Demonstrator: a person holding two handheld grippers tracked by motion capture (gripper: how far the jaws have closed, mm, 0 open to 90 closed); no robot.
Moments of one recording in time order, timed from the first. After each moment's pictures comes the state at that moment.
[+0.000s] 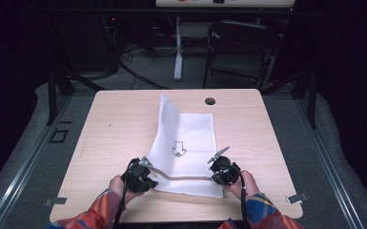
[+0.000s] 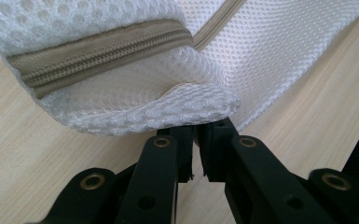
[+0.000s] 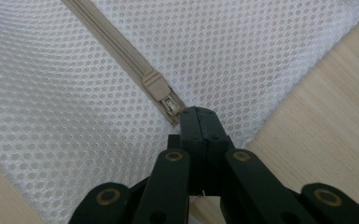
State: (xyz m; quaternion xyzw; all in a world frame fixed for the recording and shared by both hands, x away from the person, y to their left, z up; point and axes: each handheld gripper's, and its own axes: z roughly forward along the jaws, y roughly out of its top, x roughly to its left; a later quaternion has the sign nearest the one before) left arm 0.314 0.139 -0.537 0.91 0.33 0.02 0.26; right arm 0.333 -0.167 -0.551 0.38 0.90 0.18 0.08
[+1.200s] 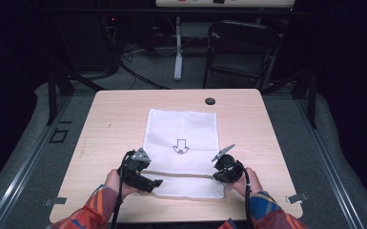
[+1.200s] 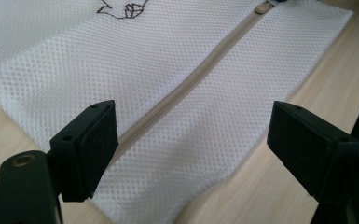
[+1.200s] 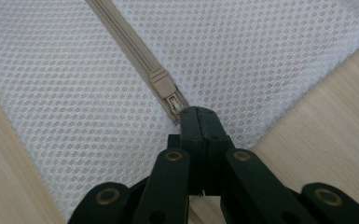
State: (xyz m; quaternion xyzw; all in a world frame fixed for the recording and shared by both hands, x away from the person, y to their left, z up) left arm 0.319 0.141 -0.505 0.90 0.31 0.05 0.31; right arm 0.341 -0.181 -0.554 0.36 0.91 0.21 0.05
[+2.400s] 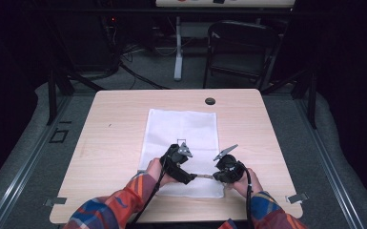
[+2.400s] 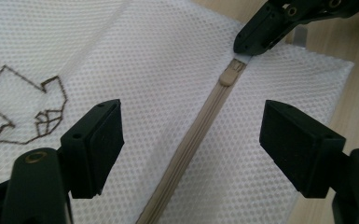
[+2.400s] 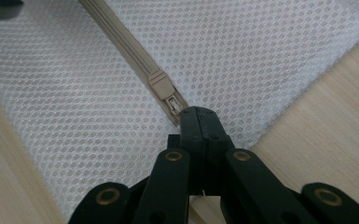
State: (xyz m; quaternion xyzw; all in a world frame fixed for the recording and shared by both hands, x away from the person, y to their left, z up) left arm 0.355 0.030 -0.528 0.93 0.21 0.04 0.31; right arm 0.341 -0.185 -0.556 0.37 0.90 0.24 0.05
